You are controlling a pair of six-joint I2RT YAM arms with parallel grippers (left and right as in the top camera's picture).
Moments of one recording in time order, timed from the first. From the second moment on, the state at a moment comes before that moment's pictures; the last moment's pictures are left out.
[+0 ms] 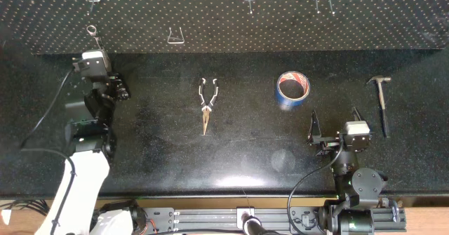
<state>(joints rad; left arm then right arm) 0.16 1.18 0.53 0.25 0.05 -0.03 -0.05 0.01 0.01 -0.06 -0.12 -0.02</state>
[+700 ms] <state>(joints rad) 0.18 1.50 0.75 0.32 0.09 -0.03 -0.05 0.01 0.01 -0.06 -0.12 -0.02</state>
